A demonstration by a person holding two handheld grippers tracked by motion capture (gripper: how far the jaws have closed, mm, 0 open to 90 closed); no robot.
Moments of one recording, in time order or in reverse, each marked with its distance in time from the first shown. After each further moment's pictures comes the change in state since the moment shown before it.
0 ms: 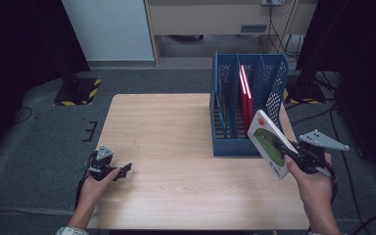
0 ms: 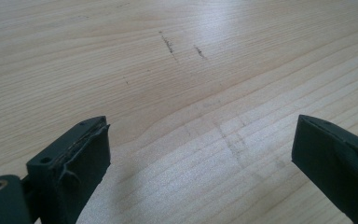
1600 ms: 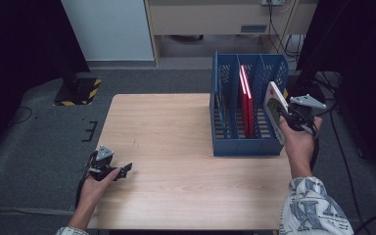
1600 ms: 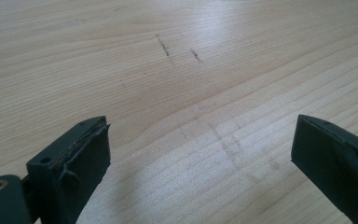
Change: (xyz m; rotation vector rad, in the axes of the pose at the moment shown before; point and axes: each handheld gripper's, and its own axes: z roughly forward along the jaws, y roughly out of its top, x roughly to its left) left arm -0.001 0.000 -0.002 -0.011 -0.008 -0.001; right arm -0.056 0.042 0.102 0.018 -0.296 -0.012
